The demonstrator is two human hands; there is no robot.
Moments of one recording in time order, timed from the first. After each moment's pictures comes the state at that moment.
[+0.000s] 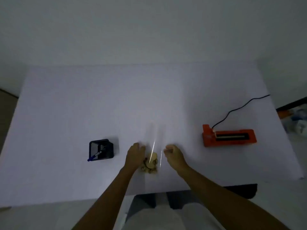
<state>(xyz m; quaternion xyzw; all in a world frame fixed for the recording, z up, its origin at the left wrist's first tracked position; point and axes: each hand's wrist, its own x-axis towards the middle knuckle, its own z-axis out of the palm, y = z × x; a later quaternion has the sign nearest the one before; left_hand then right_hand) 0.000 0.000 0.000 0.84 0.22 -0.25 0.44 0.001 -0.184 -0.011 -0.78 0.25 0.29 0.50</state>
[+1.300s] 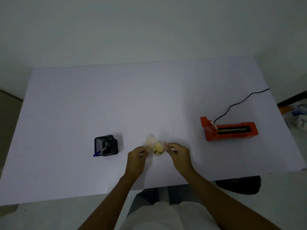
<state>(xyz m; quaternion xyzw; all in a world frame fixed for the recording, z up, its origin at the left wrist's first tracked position) -0.046 0.015 0.001 0.83 0.07 -0.09 0.54 -0.033 -0.183 0.013 -0.81 0.11 0.10 0.57</state>
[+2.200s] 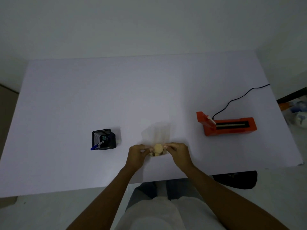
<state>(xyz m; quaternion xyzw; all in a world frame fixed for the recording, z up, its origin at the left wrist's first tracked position) -0.045 0.010 -0.016 0.82 0.05 -0.15 0.54 -0.040 -0.200 -0.011 -0.84 0.08 0.14 0.52</state>
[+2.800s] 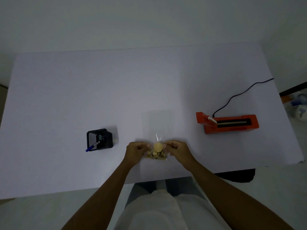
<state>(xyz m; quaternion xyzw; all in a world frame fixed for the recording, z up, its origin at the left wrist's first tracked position) -0.030 0.011 -0.034 0.74 0.16 -0.23 0.61 -0.026 -0.211 -0.017 -0.74 0.15 0.27 0.60</state>
